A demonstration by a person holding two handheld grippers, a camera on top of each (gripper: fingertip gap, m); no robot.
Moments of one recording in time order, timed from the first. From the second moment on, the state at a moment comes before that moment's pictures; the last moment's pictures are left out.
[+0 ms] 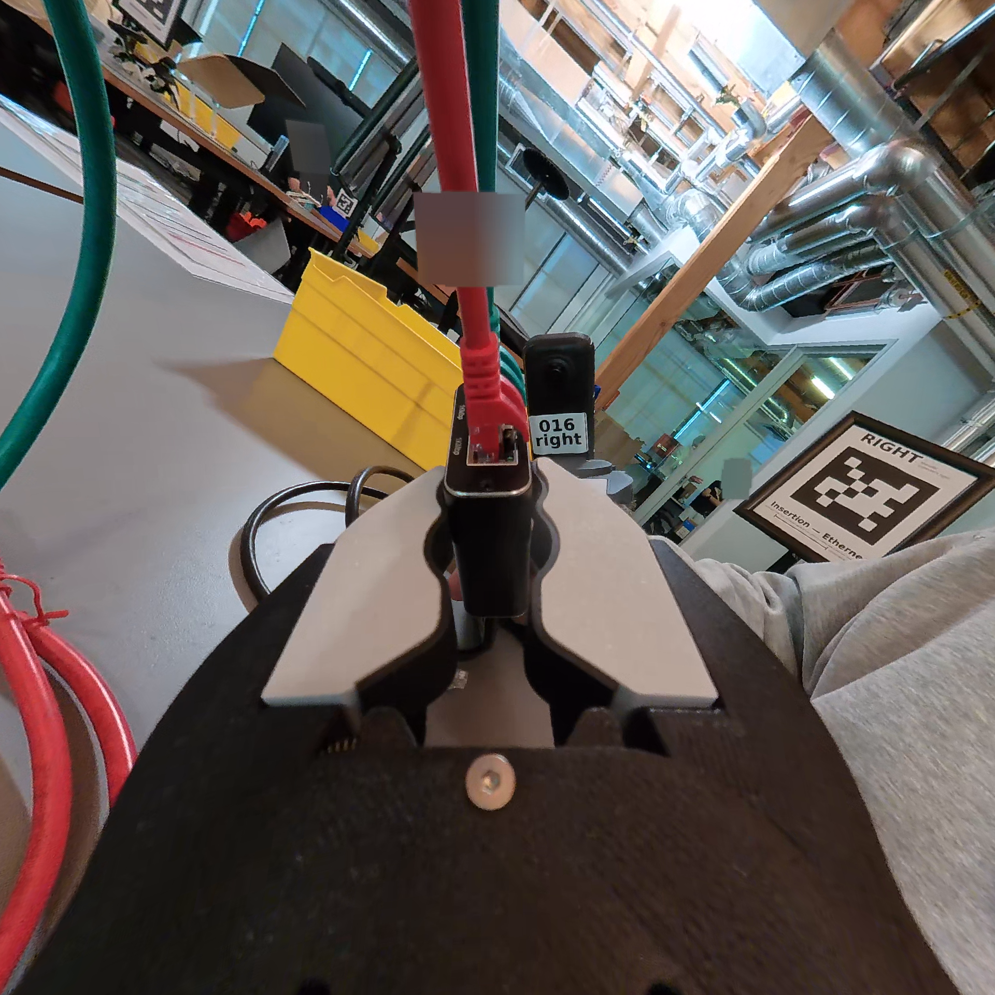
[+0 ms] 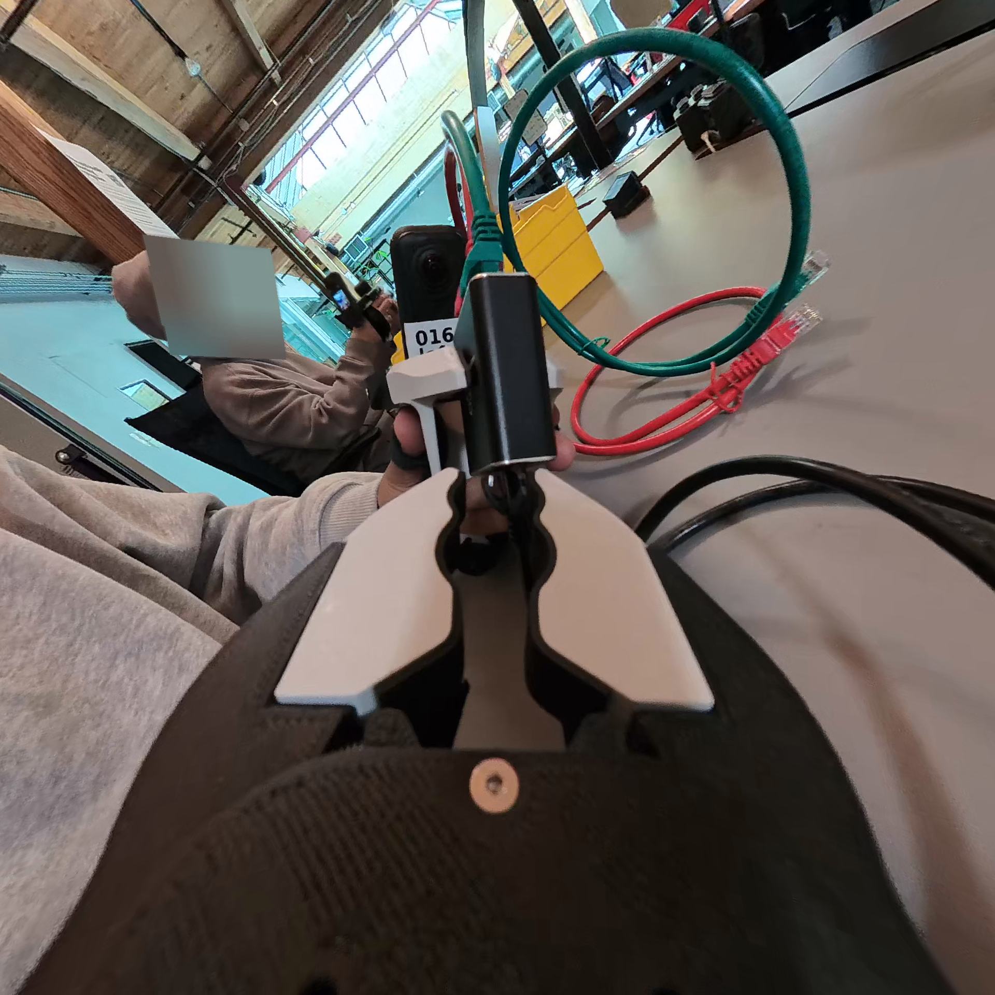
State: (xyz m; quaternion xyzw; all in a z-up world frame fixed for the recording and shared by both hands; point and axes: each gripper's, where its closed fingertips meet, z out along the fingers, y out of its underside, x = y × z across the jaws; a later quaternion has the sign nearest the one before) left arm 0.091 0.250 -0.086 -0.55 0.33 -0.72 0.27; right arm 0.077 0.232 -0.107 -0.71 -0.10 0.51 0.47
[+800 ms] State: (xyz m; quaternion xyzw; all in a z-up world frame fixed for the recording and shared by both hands) left arm 0.091 0.249 -0.084 -0.55 0.31 -0.74 0.25; right arm 0.074 0.232 -0.118 -0.76 -0.09 0.47 0.43
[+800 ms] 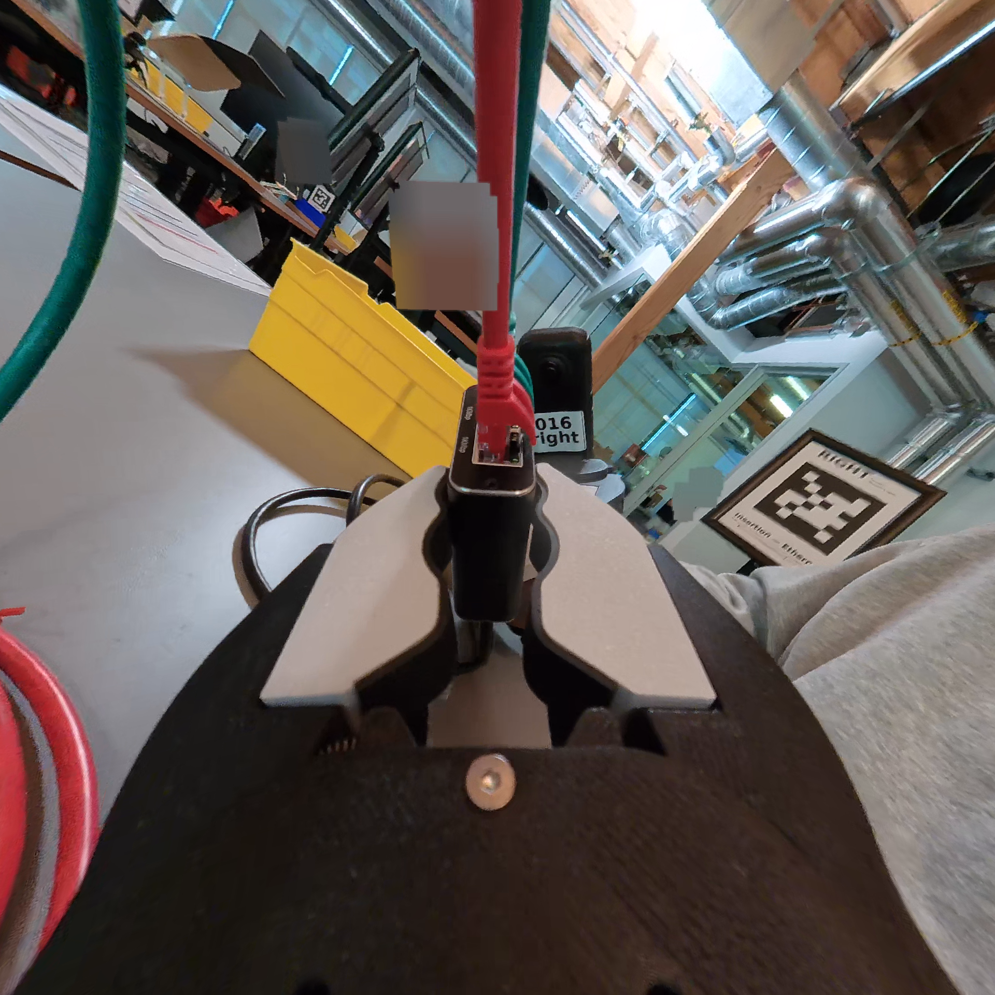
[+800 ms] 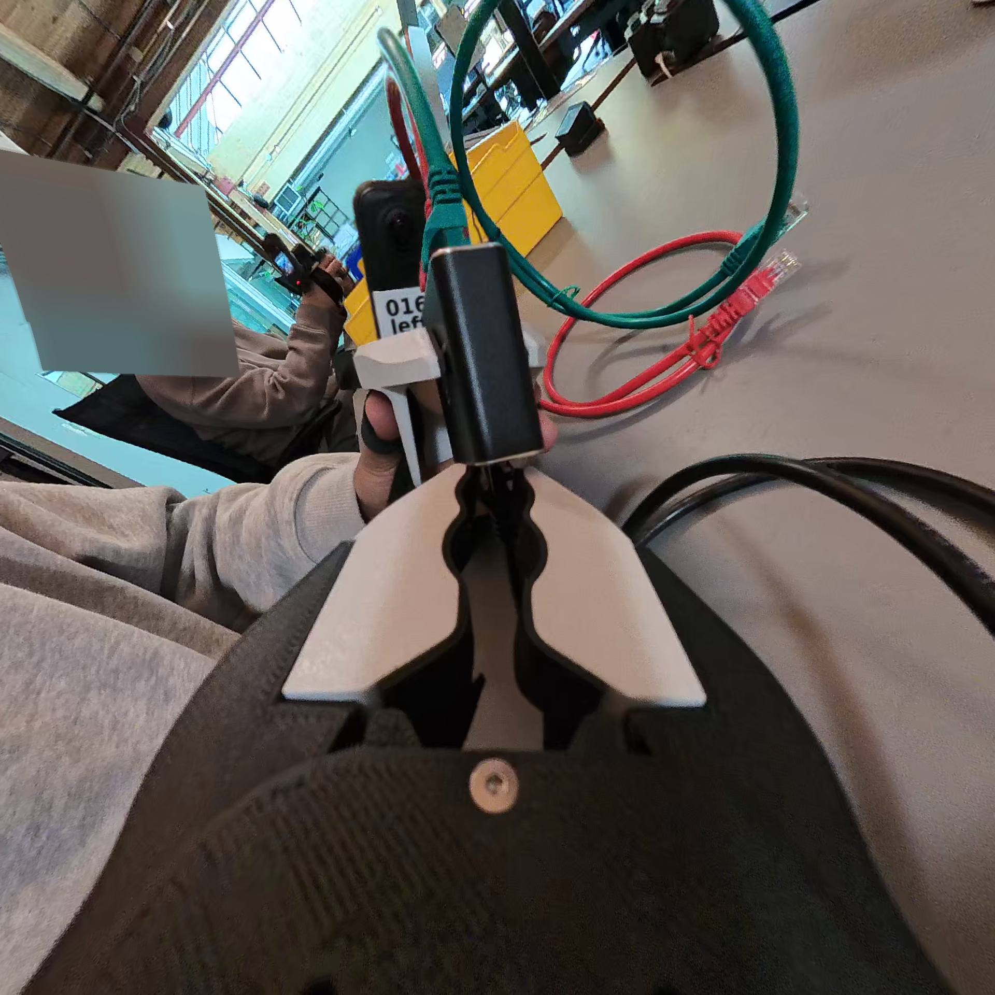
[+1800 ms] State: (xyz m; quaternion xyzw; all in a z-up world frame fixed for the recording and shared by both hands) left arm 0.092 0.242 -0.076 -0.51 0.25 -0.81 0.18; right arm 0.075 0.217 -0.106 -0.76 -0.16 0.45 0.44
